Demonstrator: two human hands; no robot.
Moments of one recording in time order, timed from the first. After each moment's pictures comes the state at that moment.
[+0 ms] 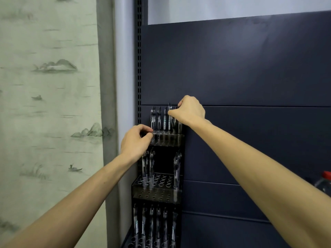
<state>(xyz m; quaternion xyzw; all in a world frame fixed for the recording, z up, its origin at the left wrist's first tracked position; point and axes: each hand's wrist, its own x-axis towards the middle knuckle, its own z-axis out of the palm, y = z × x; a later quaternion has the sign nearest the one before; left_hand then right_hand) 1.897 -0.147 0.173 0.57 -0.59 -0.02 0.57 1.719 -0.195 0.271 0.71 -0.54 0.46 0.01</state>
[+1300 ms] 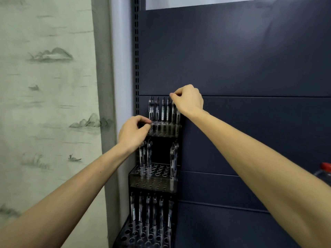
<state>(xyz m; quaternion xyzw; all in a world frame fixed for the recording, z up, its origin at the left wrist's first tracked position) 1.892 -0.144 0.172 0.56 -0.60 -0.04 0.57 1.715 -0.204 0.266 0.72 -0.49 0.50 0.02</state>
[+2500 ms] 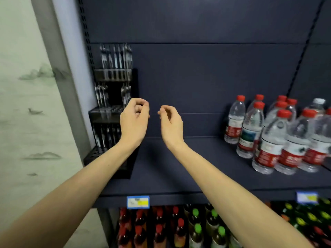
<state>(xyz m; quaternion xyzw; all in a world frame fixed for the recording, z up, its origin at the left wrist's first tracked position) 1.724 -0.011 0.064 0.44 -0.59 -0.14 0.66 1.612 -0.022 0.043 0.56 -0.44 0.63 -0.29</state>
